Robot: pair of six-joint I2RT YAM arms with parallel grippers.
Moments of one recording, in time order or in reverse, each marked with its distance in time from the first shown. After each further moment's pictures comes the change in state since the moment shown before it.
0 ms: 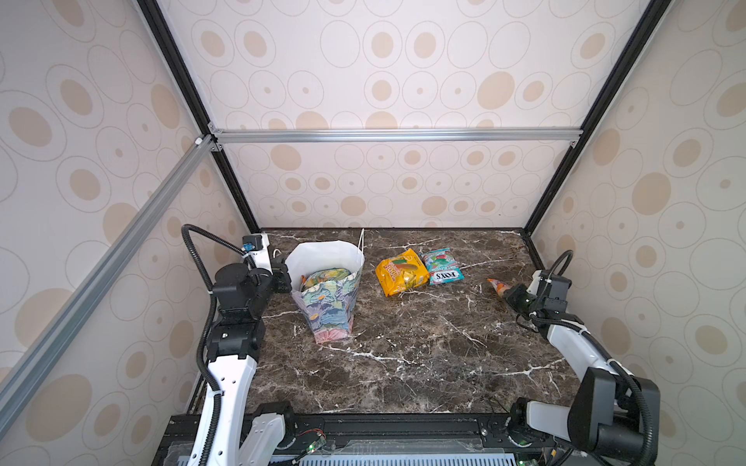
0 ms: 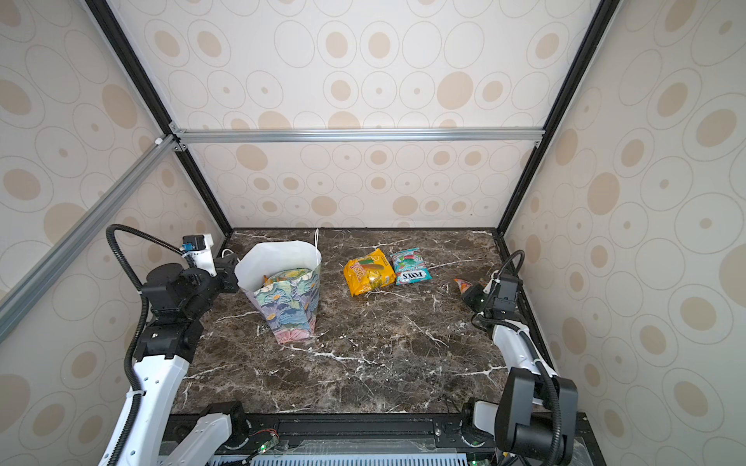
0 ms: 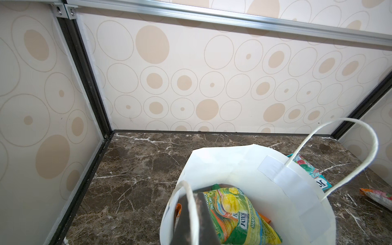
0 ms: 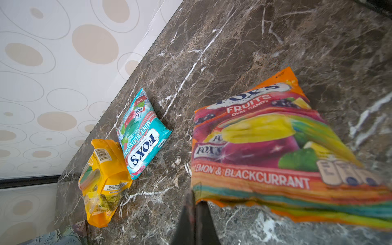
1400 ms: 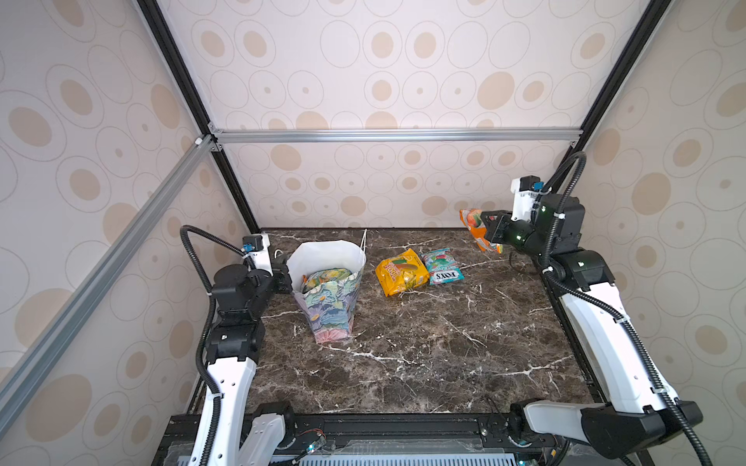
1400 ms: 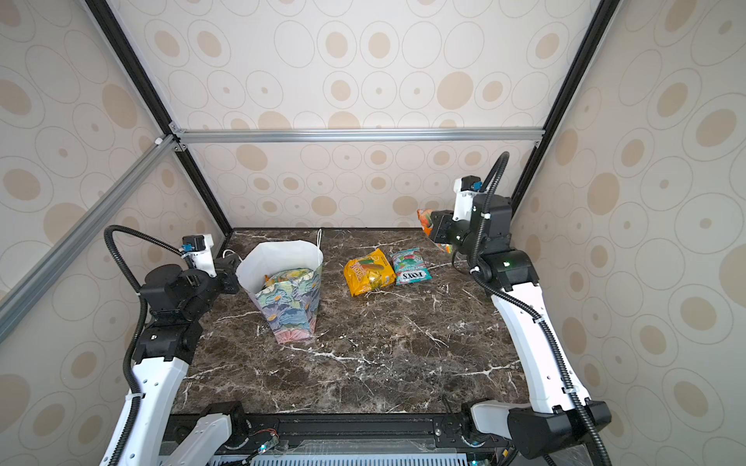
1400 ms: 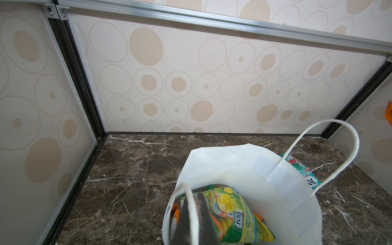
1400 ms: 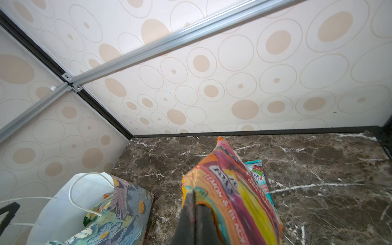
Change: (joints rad) left arm 0.000 -0.011 0.000 0.000 0.020 -0.009; right arm 0.462 0.073 0.925 -0.436 0.105 -0.274
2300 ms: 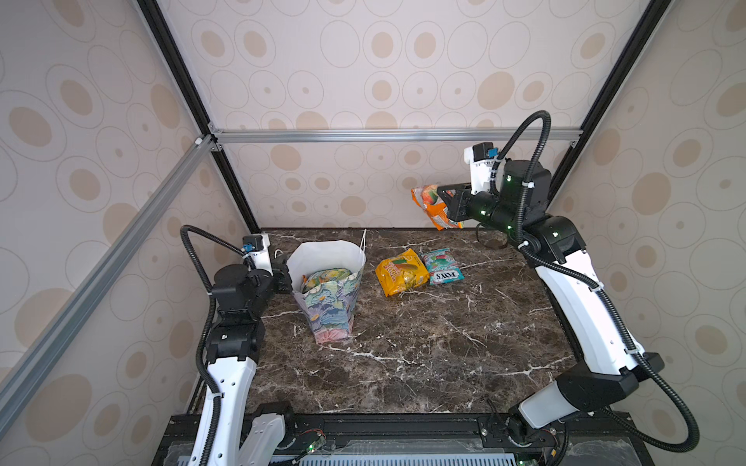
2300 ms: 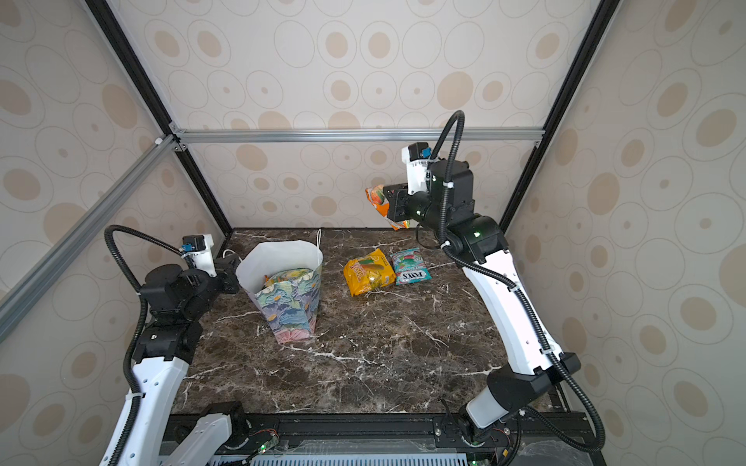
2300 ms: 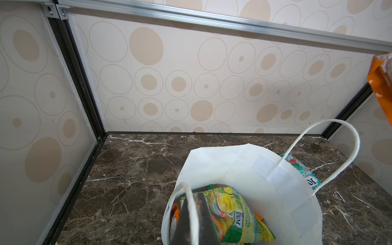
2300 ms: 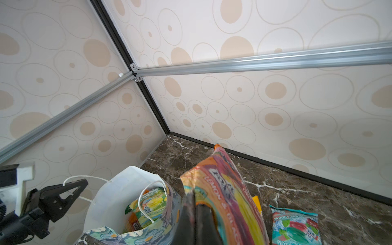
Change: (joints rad) left arm 0.000 0.002 0.000 0.000 0.000 0.000; right arm 0.261 0.274 0.462 -0.087 -0.004 -0.084
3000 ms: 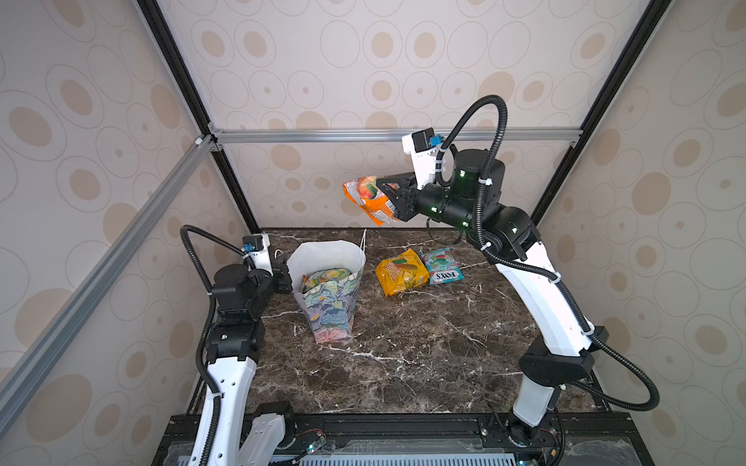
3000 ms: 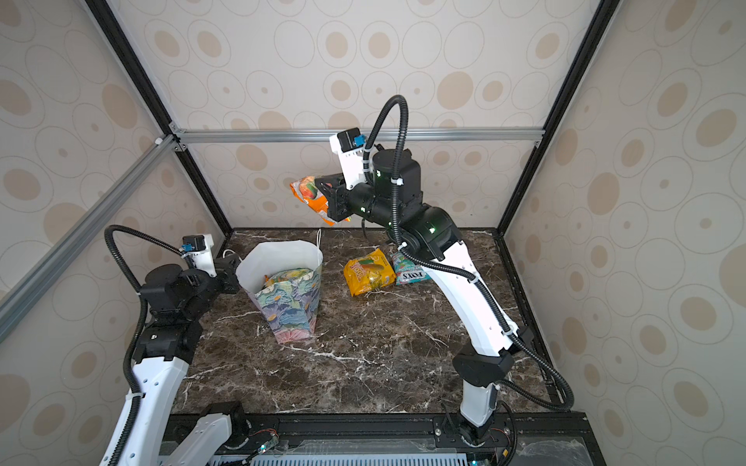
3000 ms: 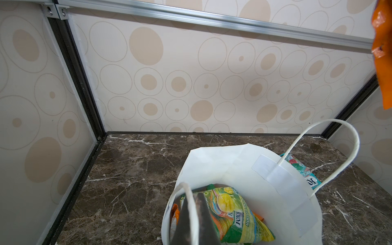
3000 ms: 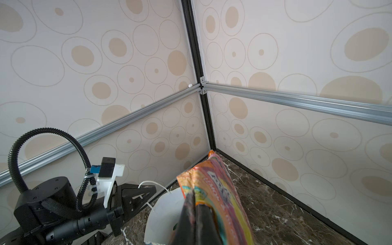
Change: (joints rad) left arm 0.000 0.000 0.000 0.000 0.001 0.000; right arm 0.279 0.261 0.404 -0.013 0.003 -0.048
